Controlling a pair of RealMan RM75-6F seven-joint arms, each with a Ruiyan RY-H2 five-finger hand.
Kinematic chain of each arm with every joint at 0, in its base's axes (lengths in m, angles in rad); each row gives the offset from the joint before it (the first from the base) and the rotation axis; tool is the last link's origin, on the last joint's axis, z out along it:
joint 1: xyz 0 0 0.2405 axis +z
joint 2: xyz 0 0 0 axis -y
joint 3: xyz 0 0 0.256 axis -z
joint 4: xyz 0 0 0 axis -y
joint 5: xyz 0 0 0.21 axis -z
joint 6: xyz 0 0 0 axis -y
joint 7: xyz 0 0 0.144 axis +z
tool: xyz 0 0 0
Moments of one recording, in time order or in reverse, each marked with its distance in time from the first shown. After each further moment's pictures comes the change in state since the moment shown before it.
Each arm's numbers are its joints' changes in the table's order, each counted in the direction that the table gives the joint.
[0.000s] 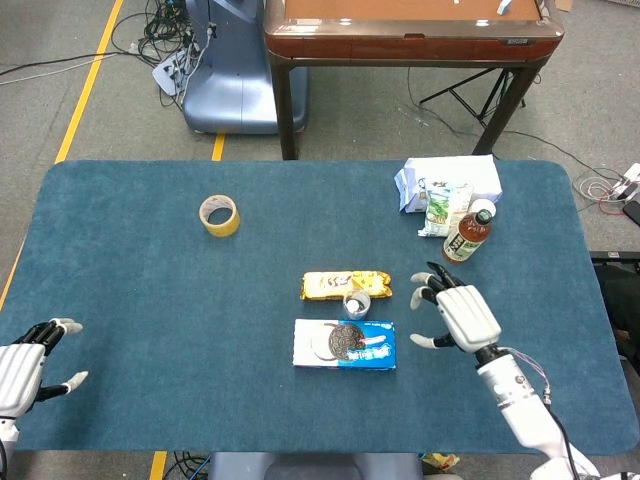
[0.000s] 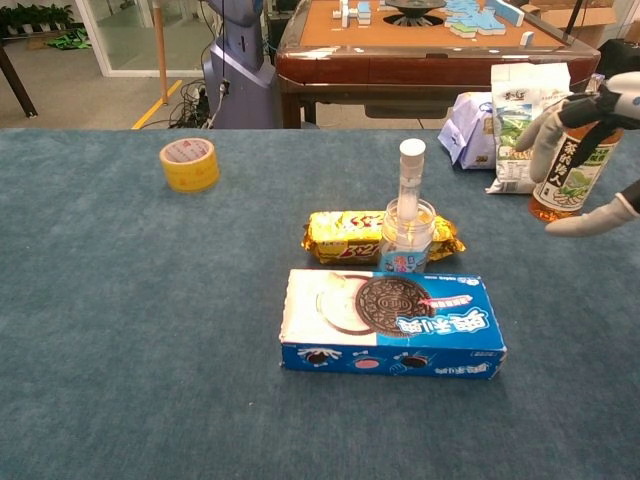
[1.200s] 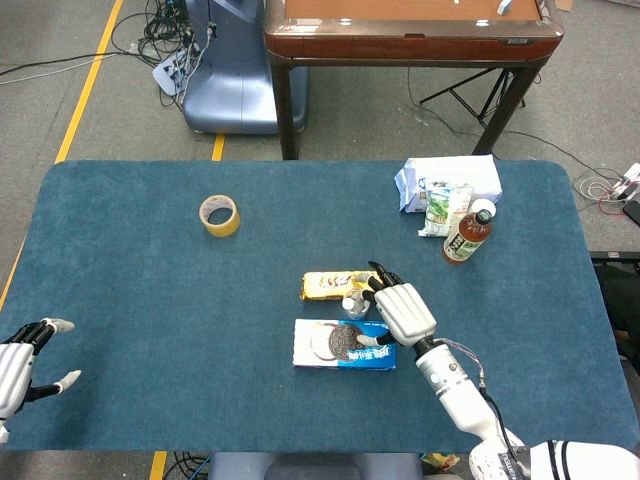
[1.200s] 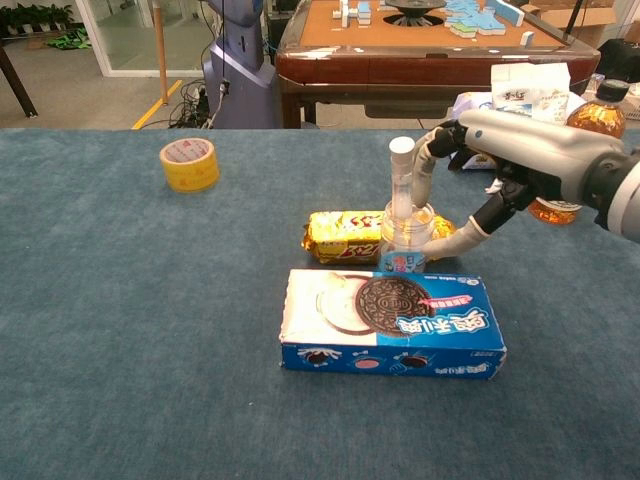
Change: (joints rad) left arm 0.008 -0.031 0.004 0.005 0.000 -0.009 -0.066; right arm 0.179 0.220 -0.017 -0.036 -0.196 0.029 -0.199
